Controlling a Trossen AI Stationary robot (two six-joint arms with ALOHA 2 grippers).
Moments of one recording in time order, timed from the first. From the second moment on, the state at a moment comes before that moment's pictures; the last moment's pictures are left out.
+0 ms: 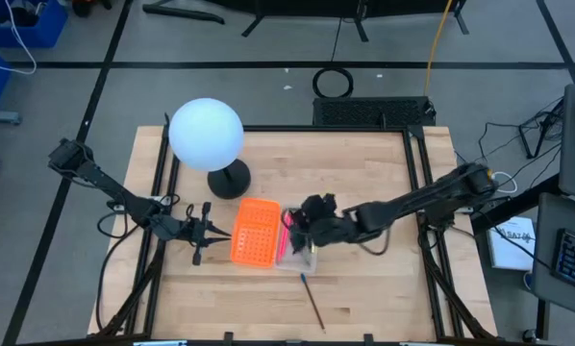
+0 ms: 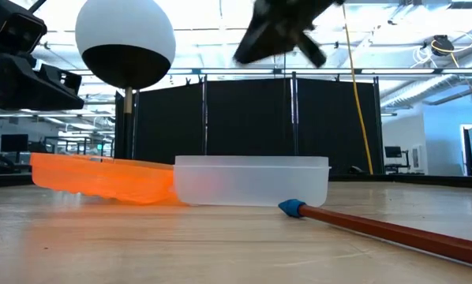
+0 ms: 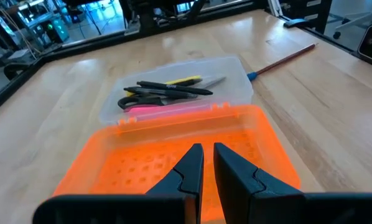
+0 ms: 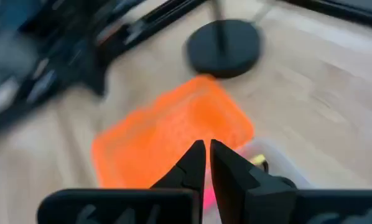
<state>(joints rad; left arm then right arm) -0.58 0.80 0.07 0.39 -0.44 0.02 0.30 1.66 1.21 -0.27 0.60 0.81</state>
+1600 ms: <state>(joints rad) -0.57 0.80 0.07 0.51 -0.48 -0.11 0.28 0.53 0.02 0.66 0.21 -0.01</state>
